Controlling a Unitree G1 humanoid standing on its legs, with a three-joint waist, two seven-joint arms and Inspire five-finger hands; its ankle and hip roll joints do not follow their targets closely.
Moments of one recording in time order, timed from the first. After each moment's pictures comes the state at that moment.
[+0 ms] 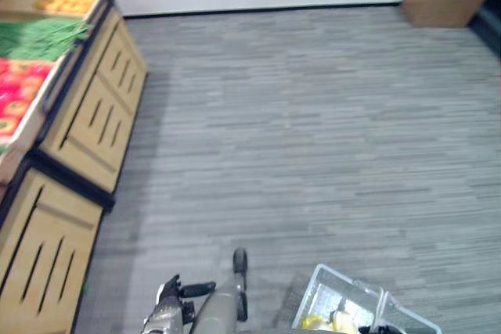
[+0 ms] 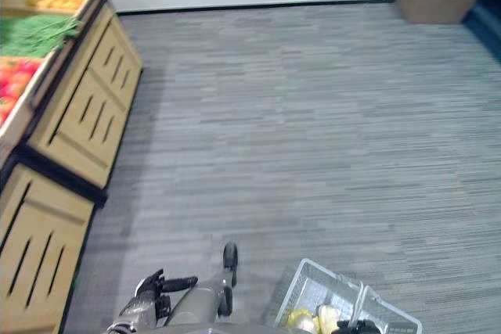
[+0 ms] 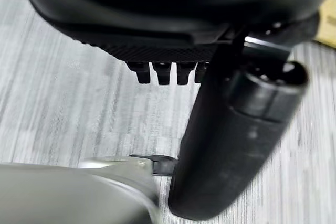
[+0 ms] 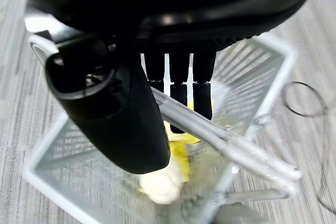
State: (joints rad) left arm -0.10 0.18 -0.04 1.28 -0.25 -0.04 0.20; right arm 0.01 -0.23 0.13 1.43 0.21 0.00 -0.14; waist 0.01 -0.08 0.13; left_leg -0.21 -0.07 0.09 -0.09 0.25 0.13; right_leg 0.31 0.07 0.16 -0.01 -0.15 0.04
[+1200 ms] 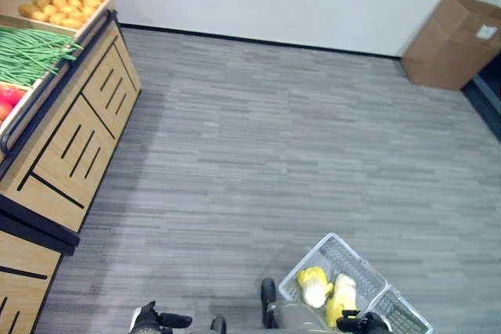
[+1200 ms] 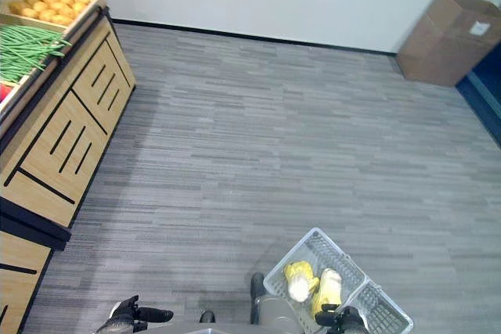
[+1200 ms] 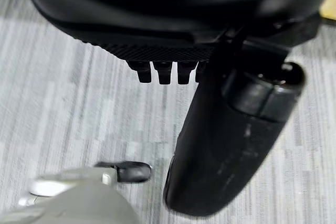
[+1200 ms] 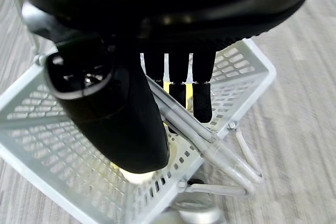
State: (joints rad) left arm -0.01 0.23 -0.11 1.28 -0.20 -0.01 0.20; right arm -0.01 -0.24 0.10 1.31 0.22 -0.04 -0.16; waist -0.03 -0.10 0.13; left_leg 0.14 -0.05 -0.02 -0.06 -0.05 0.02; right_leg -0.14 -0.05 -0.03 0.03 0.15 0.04
